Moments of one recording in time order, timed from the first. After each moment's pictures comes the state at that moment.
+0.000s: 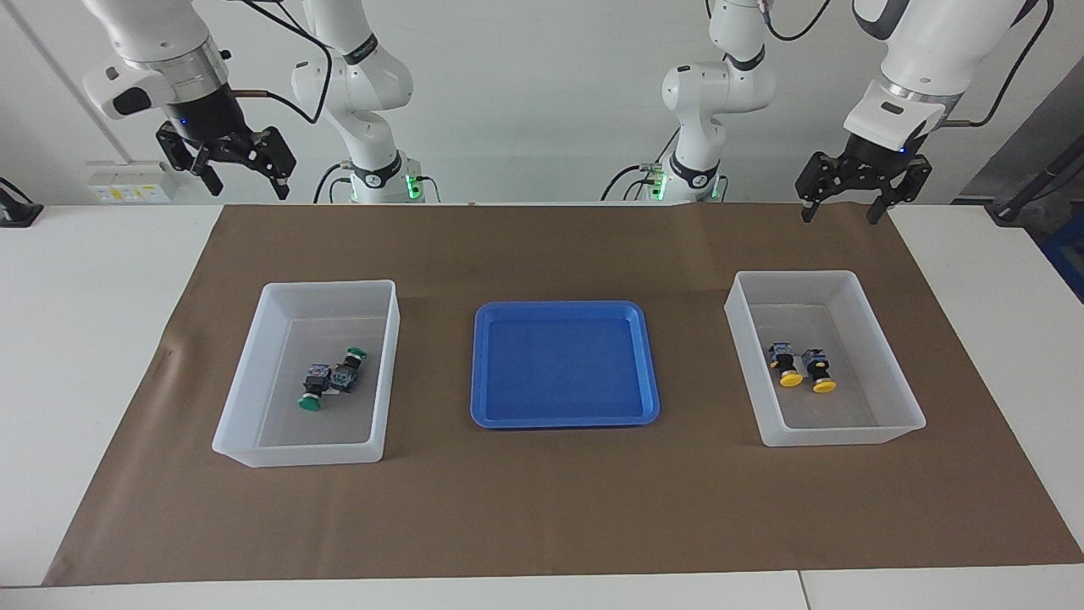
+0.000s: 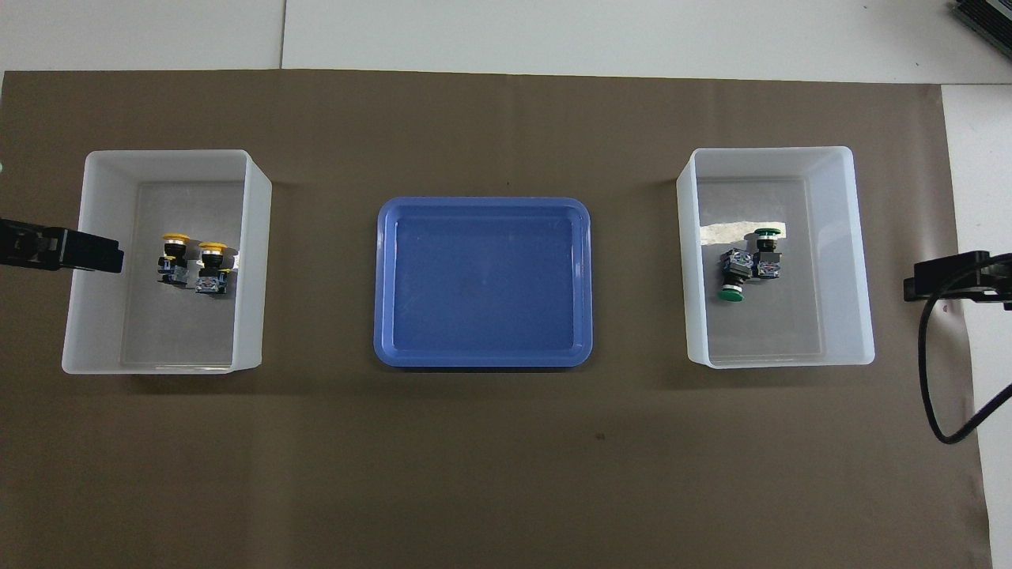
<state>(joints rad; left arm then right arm) -0.03 -0.07 -0.06 -1.61 0.02 1.60 0.08 0.03 -0.12 -0.04 -1.62 -0.01 1.50 0.09</state>
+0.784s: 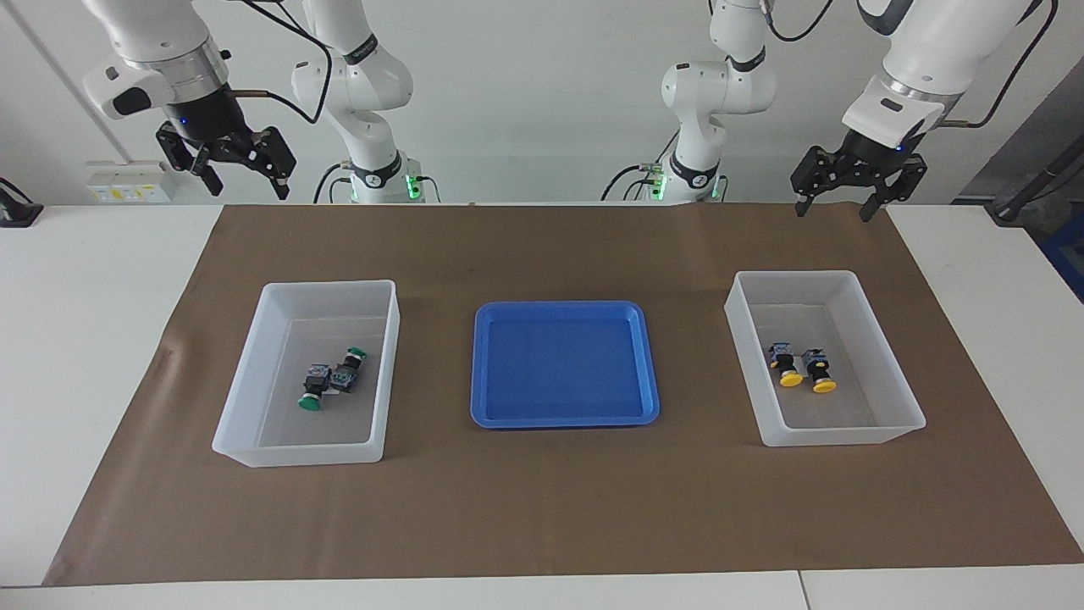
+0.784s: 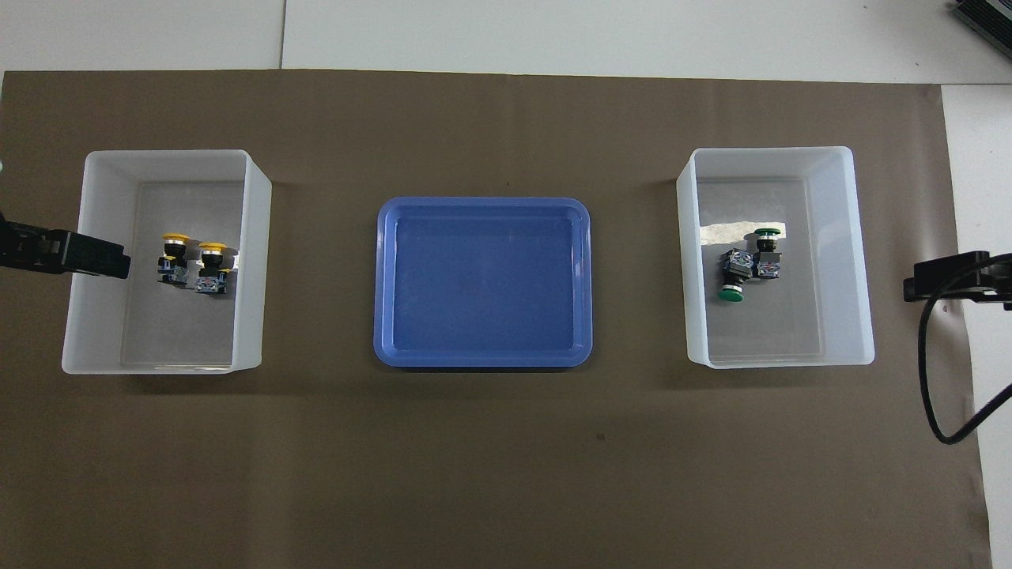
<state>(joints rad) -0.12 -0.06 0.04 -1.58 -0.01 1.55 0.09 0.03 -0.12 -0.04 -1.62 -0.01 1.50 0.09</state>
